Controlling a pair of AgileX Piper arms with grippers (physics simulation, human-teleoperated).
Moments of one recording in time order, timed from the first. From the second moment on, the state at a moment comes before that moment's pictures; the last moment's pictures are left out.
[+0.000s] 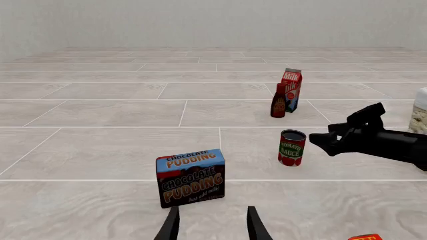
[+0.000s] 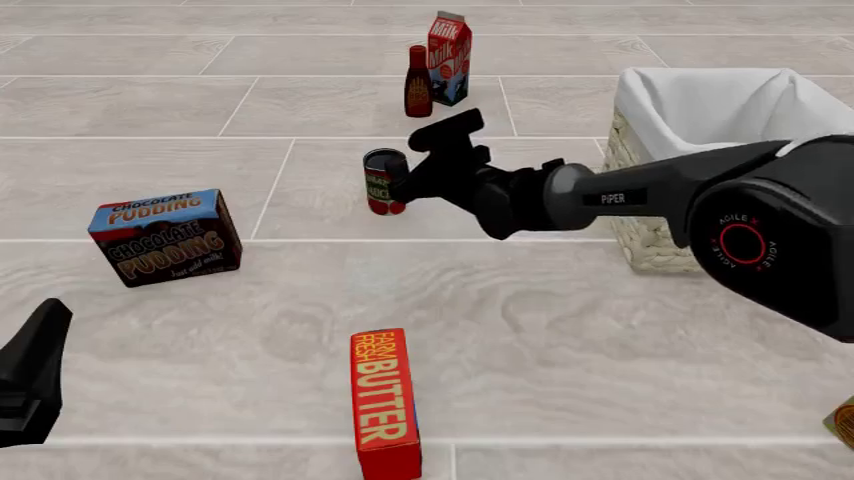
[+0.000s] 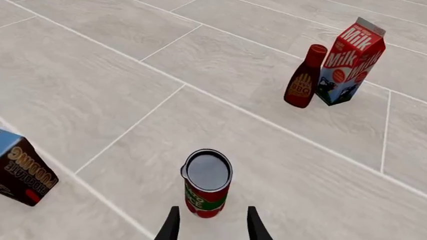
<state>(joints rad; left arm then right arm) 0.00 0.00 0.00 0.00 0.00 0.54 2.22 -1.48 -0.36 -0.08</state>
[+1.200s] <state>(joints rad) 0.00 0.00 0.00 0.00 0.00 0.54 2.34 -1.65 -0.29 -0.07</state>
